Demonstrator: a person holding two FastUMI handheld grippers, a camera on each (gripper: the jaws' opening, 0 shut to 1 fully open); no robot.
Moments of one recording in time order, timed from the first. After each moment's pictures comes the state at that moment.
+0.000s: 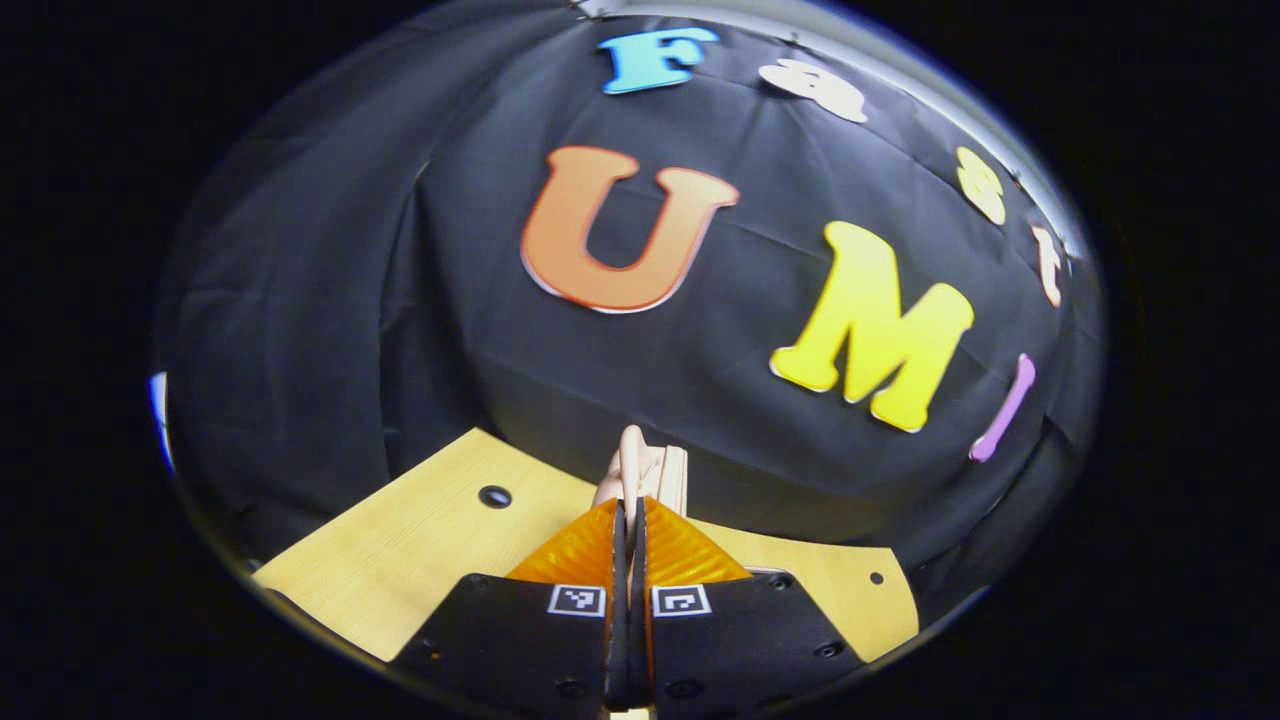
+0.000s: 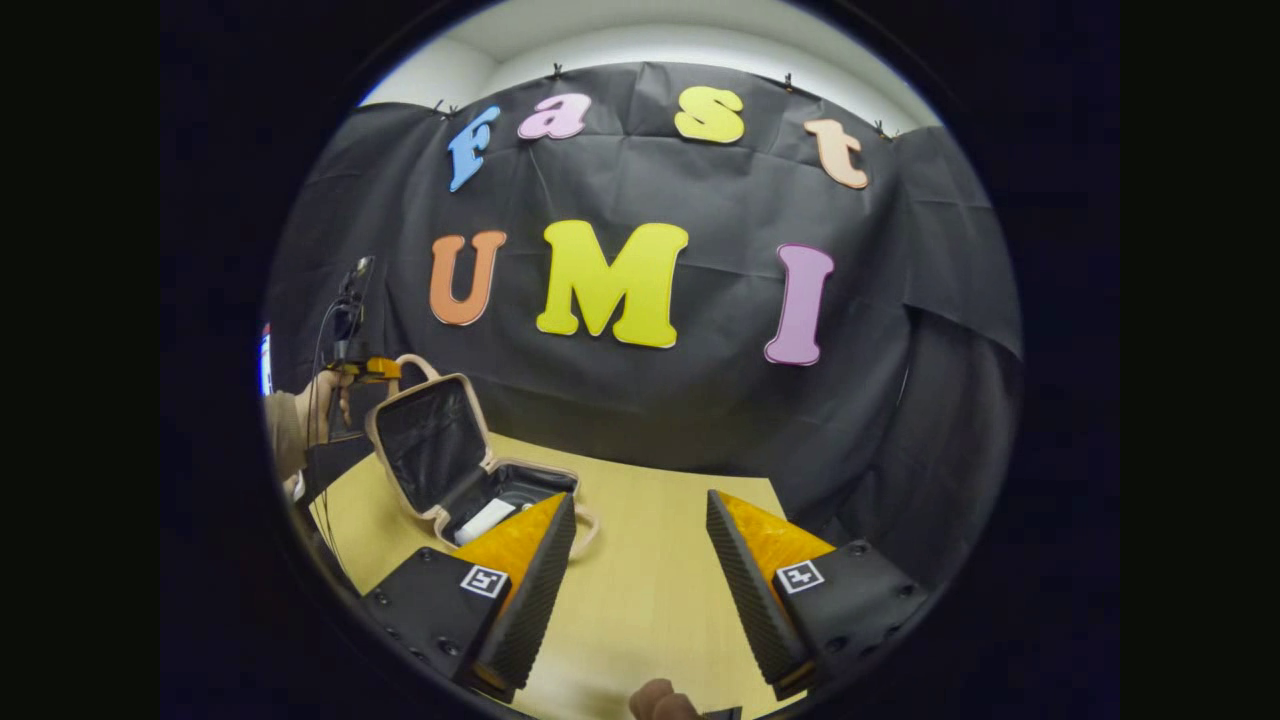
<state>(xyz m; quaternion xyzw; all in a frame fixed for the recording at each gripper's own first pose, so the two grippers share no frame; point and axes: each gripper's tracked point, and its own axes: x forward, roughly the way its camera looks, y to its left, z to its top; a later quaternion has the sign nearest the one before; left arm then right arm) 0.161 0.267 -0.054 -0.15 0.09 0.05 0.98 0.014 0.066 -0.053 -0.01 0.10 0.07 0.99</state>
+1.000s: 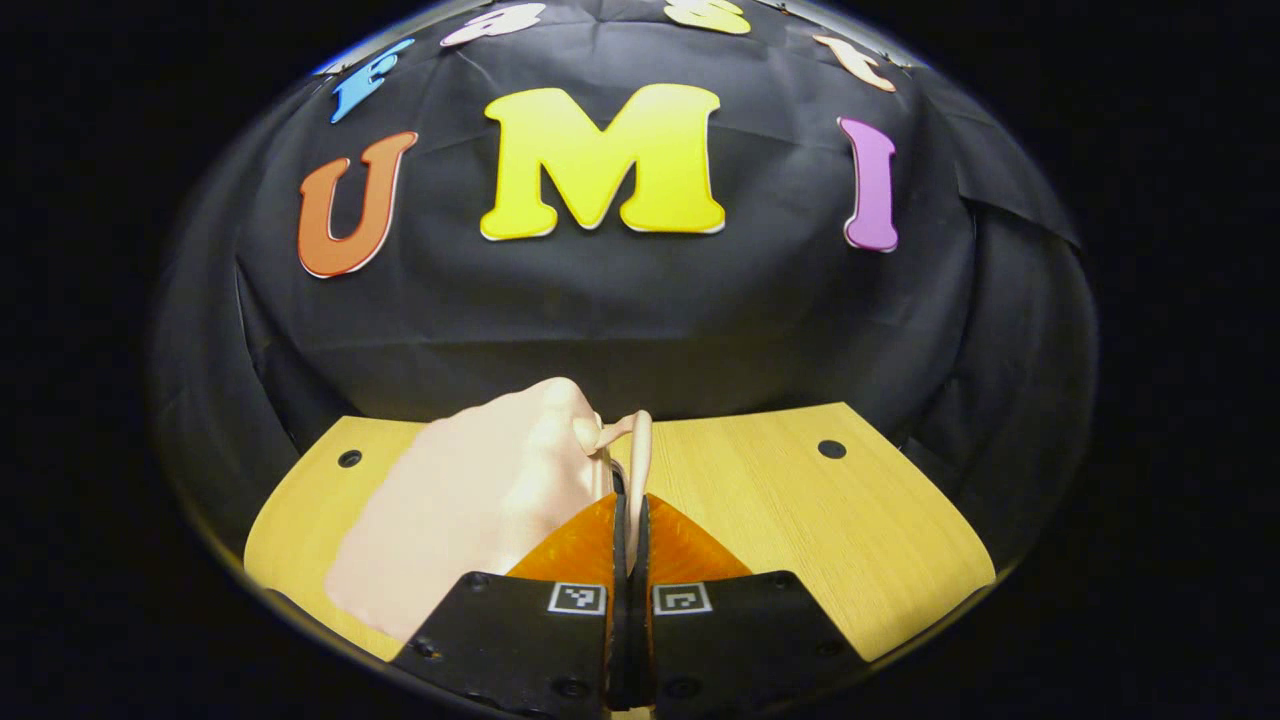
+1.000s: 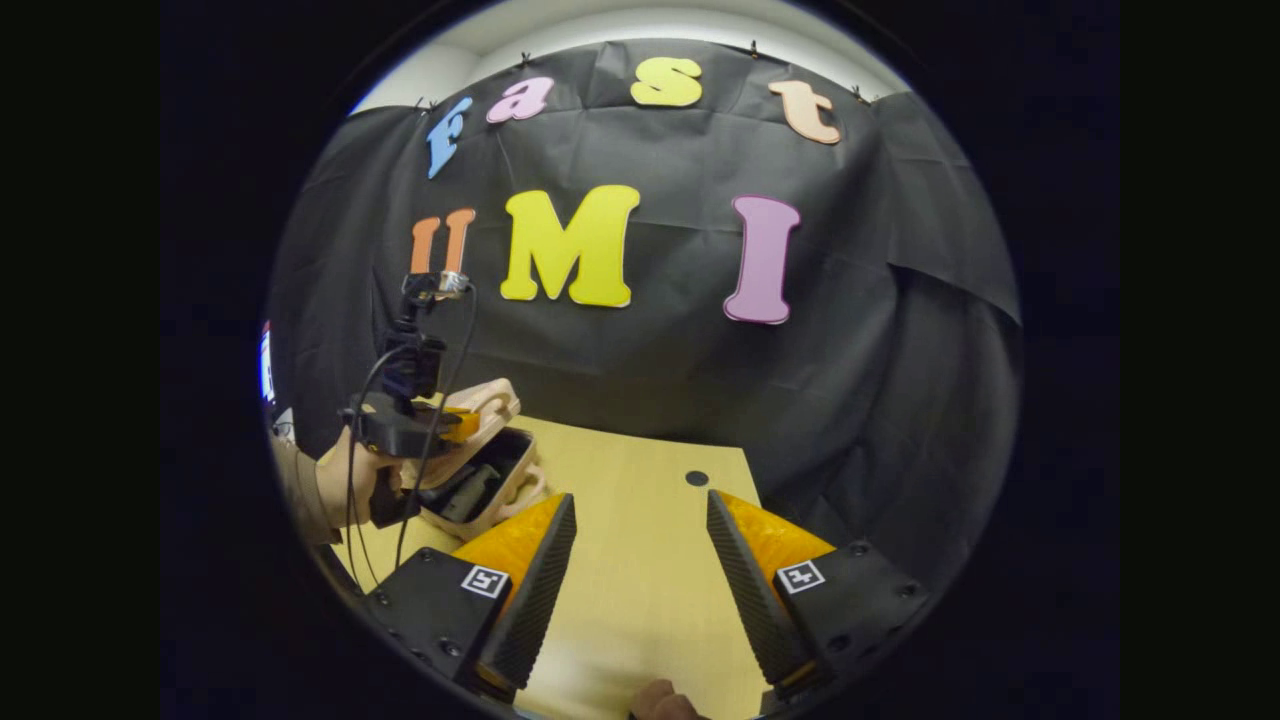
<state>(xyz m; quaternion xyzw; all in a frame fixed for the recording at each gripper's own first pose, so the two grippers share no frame) 0.162 -0.043 -0.183 0.01 0.18 -0.04 0.98 0.013 -0.054 -0.111 -0.02 0.14 0.06 0.99</state>
